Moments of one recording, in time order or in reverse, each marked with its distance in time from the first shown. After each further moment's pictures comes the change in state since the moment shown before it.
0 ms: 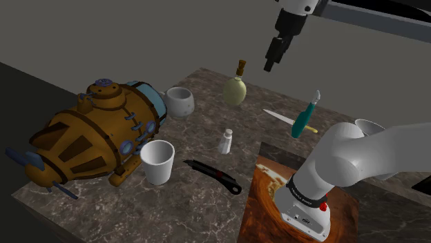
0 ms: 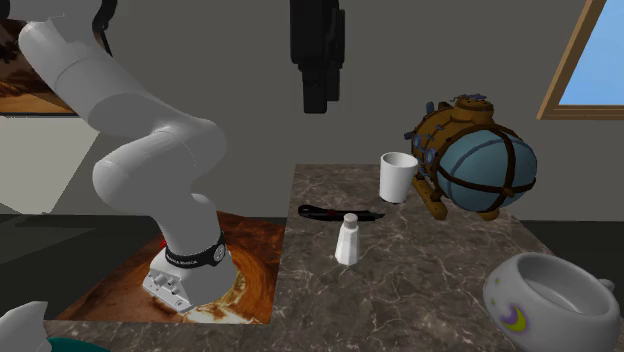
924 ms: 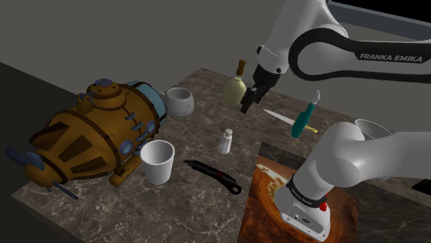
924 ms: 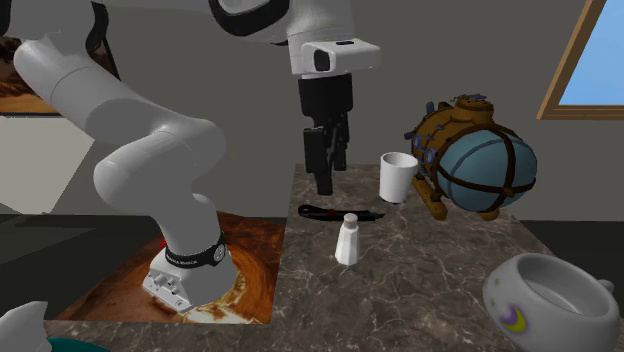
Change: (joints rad) arm 0.036 -0.146 0.133 -0.454 0.120 0.385 0.234
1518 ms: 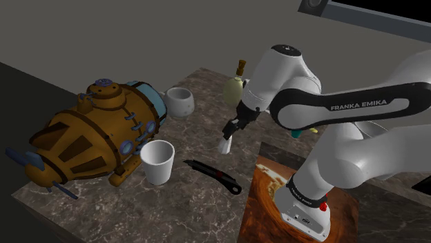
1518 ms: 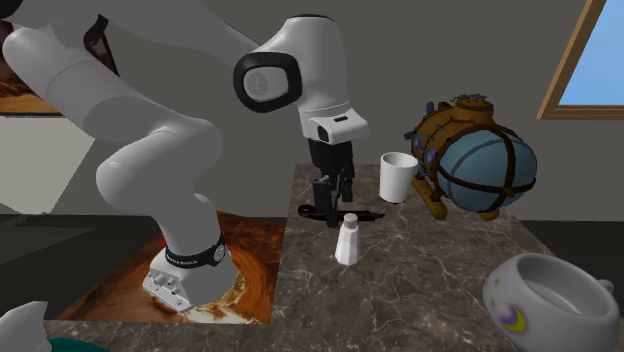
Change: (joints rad) arm 0.068 0.083 0.154 -0.234 0.116 0.377 0.195
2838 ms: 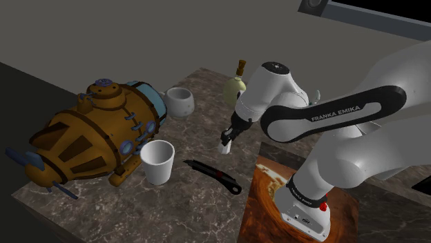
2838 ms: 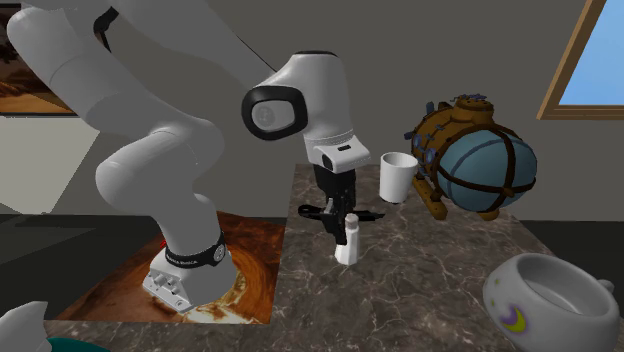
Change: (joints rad) arm -0.015 0.146 0.031 -0.053 0.010 0.207 0.016
